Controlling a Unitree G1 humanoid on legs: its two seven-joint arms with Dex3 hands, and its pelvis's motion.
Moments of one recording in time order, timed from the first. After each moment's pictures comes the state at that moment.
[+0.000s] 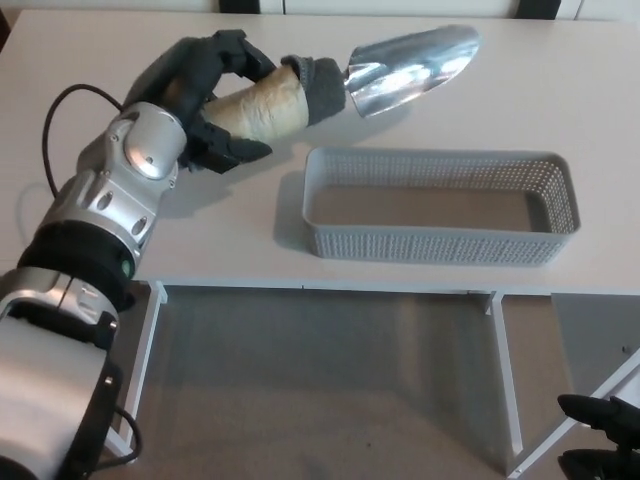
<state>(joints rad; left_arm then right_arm) -0.97 0.30 -0.28 1.07 0.34 -0.05 0.00 0.31 -0.33 -0.04 0.20 -0.11 -0.06 0.12</state>
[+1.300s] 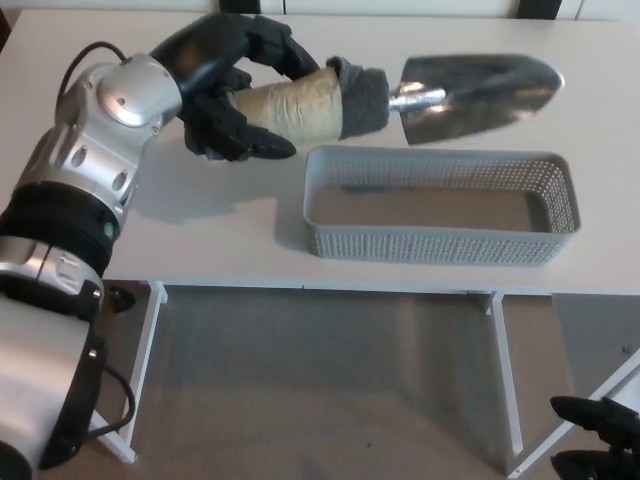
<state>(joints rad) -1.03 0.34 -0.25 1.00 0.27 -0.06 -0.43 0.28 -0.33 -0.02 0.23 -0.11 -0.06 0.12</state>
